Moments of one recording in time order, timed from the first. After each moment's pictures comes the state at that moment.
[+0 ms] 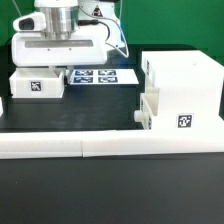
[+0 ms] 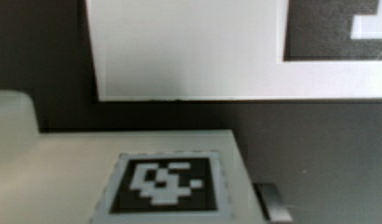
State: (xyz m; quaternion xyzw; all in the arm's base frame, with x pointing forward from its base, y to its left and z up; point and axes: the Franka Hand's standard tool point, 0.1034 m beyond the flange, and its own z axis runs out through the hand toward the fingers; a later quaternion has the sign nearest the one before) arm 0.367 -0.098 0.004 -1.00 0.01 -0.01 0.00
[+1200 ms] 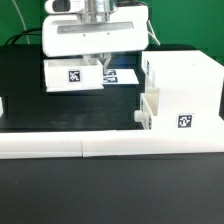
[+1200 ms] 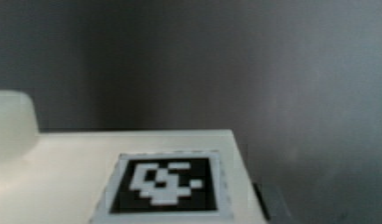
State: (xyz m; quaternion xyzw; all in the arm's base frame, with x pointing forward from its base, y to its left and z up) arm 0.468 -0.024 0.053 -1.00 -0.05 -0.05 0.02
